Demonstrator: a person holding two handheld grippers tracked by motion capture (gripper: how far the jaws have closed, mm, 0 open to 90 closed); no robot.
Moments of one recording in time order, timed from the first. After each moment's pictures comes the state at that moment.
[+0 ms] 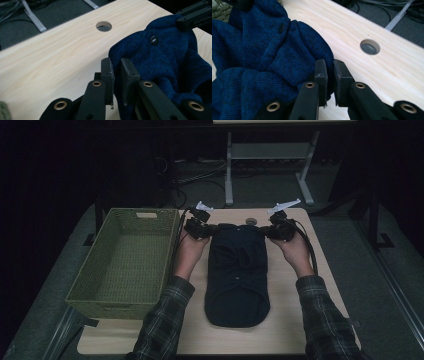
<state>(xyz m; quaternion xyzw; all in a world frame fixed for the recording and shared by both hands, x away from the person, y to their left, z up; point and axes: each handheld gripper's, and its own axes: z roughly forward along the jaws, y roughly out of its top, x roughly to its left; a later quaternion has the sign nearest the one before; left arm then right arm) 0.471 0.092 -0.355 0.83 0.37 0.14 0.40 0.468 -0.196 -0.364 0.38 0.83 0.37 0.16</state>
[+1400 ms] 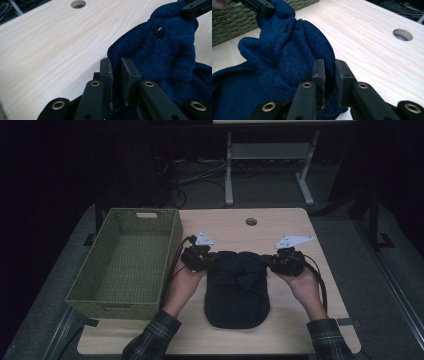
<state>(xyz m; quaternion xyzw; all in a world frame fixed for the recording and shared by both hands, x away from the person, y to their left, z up) 0.372 0.096 -0.376 0.86 0.31 0.15 0.38 0.361 -0.200 -0.387 0.34 0.83 0.42 0.14</state>
